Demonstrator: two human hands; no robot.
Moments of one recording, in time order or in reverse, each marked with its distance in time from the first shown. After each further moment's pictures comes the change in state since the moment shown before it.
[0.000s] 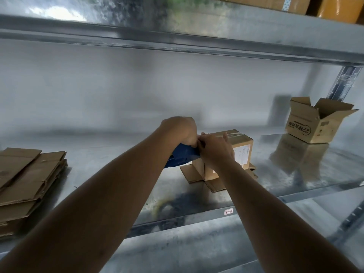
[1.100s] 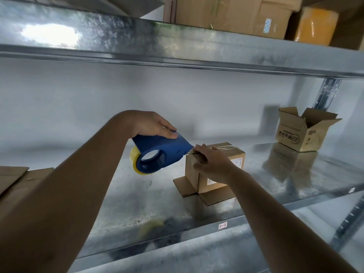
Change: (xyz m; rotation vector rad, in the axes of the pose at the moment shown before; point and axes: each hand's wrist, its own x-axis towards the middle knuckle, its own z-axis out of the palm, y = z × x) left_hand -0.027 -0.073 -0.050 -0.449 -0.031 0.064; right_hand -0.011 0.024 -0.023 0.255 -0.174 -0.072
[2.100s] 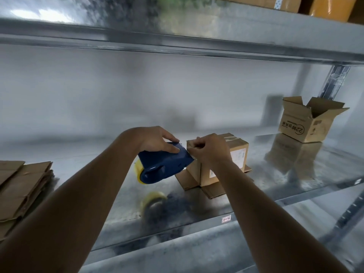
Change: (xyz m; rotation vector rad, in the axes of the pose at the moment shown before) left_hand 0.024 -0.027 0.055 0.046 -0.067 -0.002; right_hand 0.025 -0.009 0.022 0.147 0.294 0.132
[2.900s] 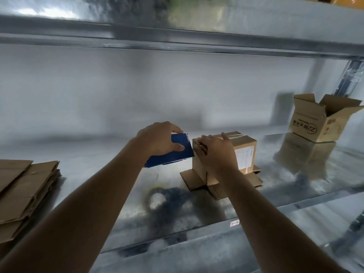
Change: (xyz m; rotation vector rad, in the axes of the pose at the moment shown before) left_hand 0.007 -0.005 0.015 0.192 0.320 0.115; right_hand 0.005 0.014 0.023 -0.340 0.121 -0.290
